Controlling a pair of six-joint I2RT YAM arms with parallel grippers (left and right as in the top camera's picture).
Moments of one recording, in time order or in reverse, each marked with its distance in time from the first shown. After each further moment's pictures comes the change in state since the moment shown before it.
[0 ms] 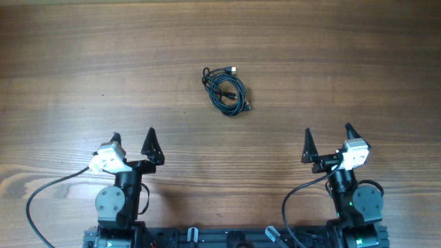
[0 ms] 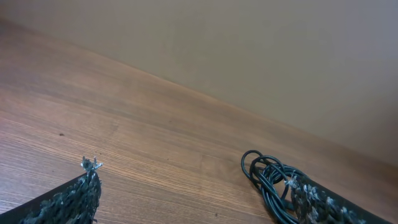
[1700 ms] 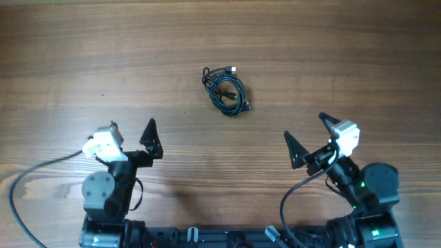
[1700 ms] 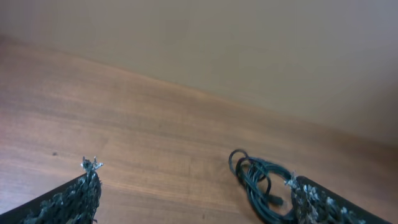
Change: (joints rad) left arm 0.000 0.275 0.275 -0.087 0.063 0.068; right arm -0.002 0.348 0.330 -0.111 -0.404 0.048
